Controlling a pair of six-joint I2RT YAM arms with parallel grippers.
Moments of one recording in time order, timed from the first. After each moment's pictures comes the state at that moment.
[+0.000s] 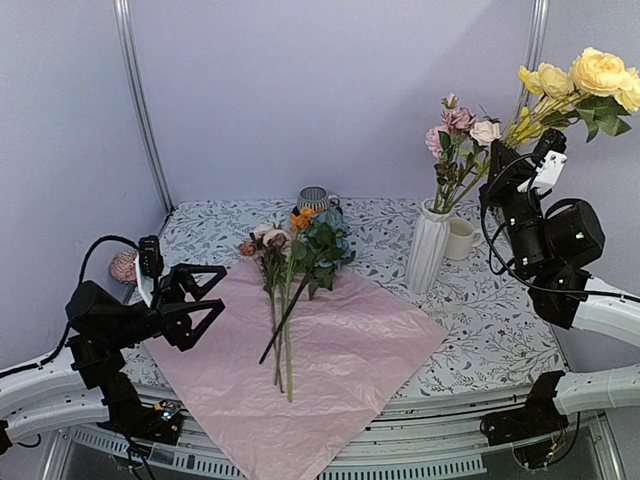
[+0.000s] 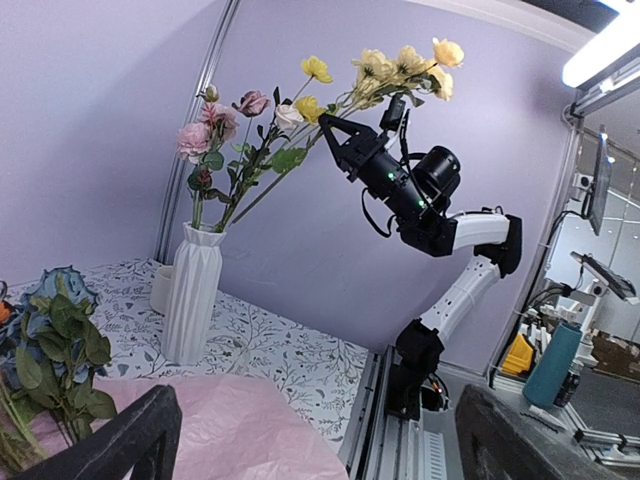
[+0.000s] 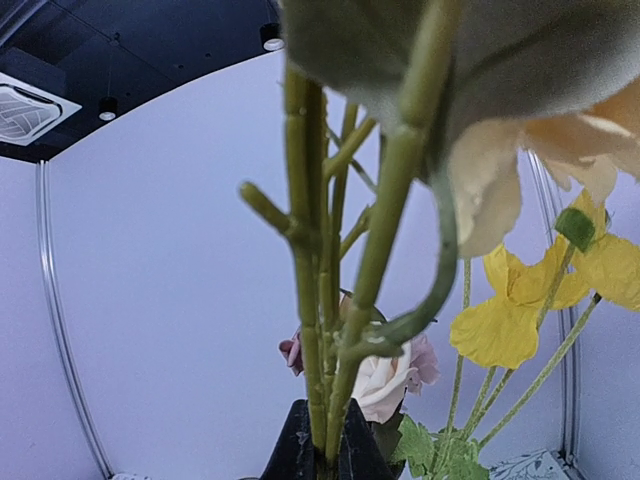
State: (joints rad) left arm -0.80 0.52 0.23 0.59 0.41 -0.44; right arm 0.79 0.96 0.74 0.83 0.63 -0.15
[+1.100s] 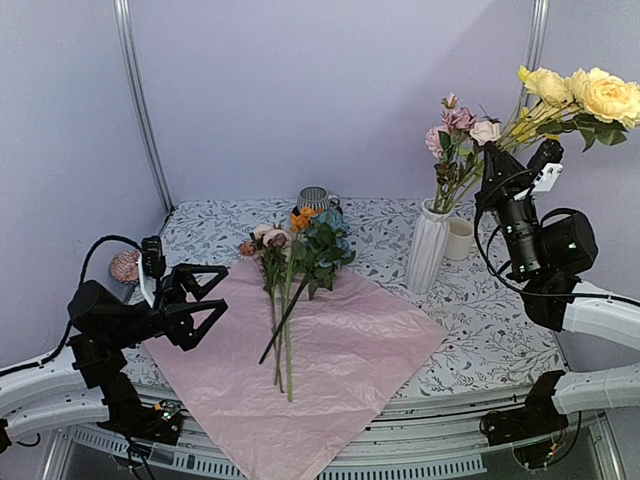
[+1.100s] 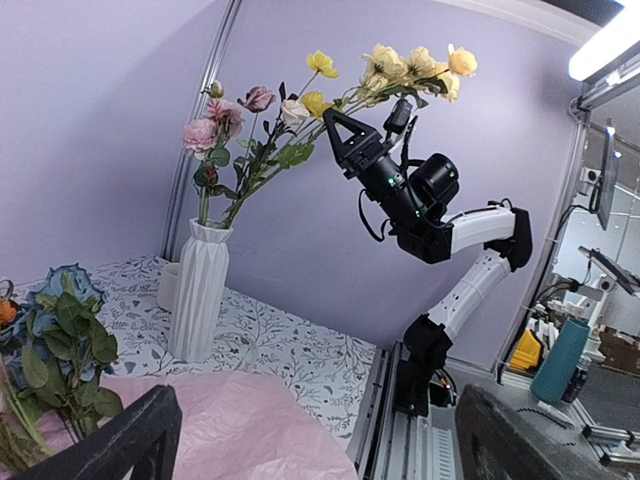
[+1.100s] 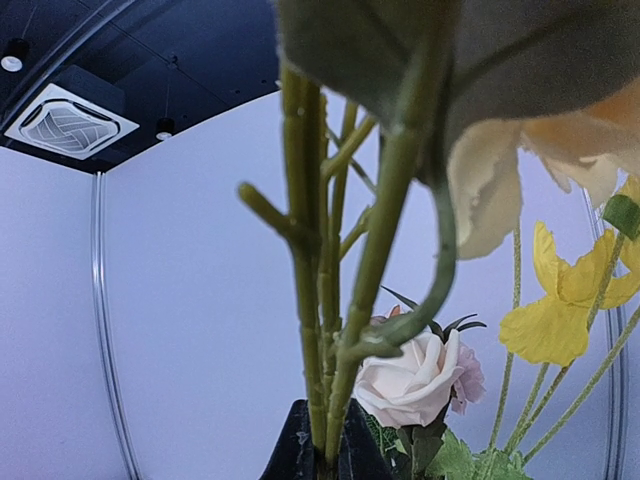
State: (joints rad) left arm -0.80 0.53 0.23 0.59 0.40 -0.42; right arm 0.70 1.00 0.65 1.01 0.39 -0.09
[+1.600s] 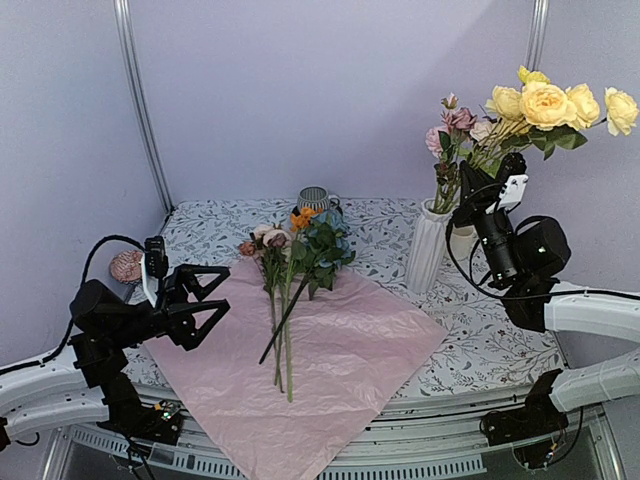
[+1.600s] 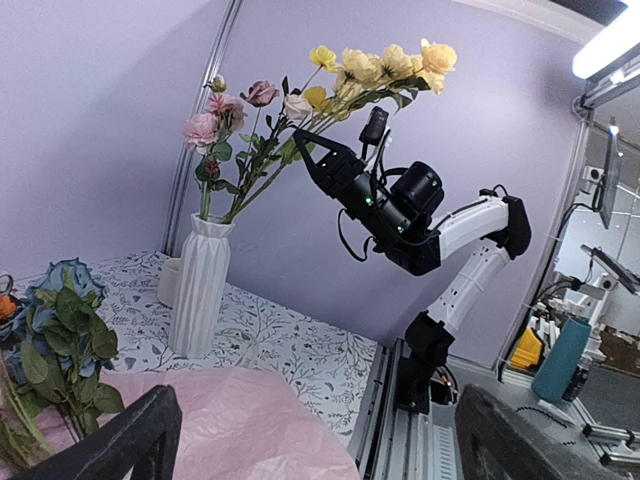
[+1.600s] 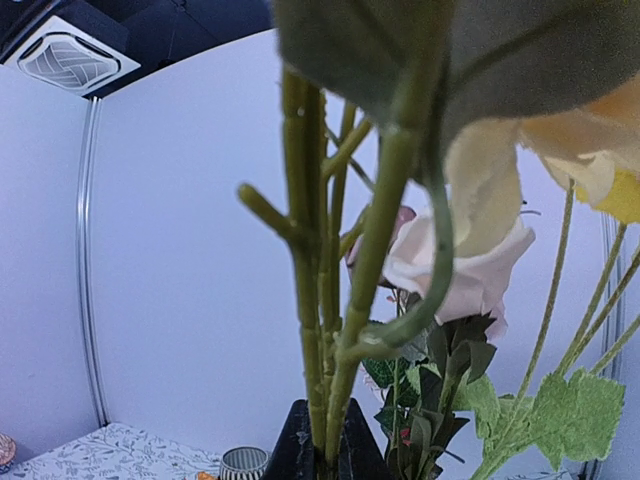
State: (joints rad) left arm -0.80 0.56 0.23 0.60 0.40 -0.42; right arm 0.70 1.12 0.60 1.08 0.38 -0.15
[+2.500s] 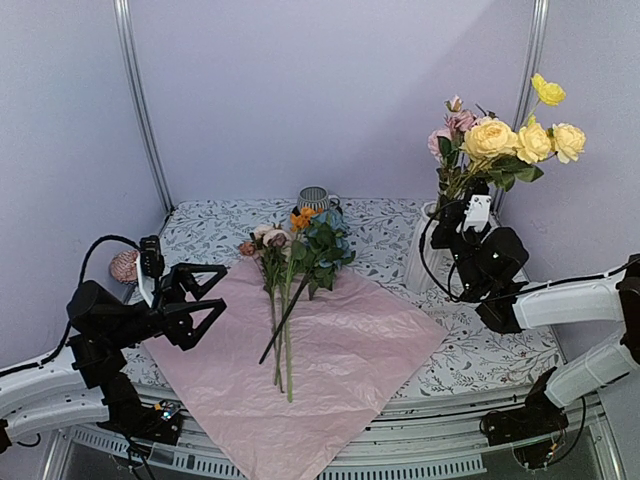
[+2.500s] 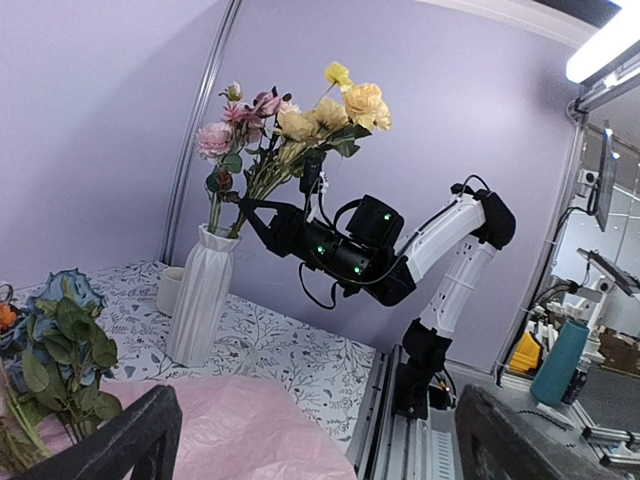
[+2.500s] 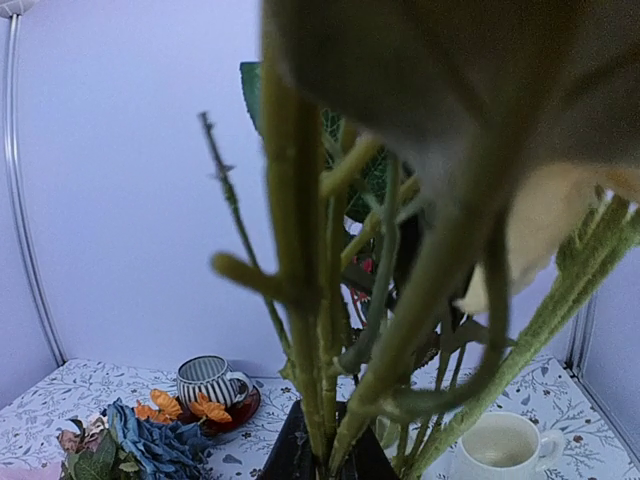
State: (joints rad) left arm -0.80 0.54 0.23 0.60 0.40 -0.42; right arm 0.70 1.36 0.56 1.10 0.55 -0.02
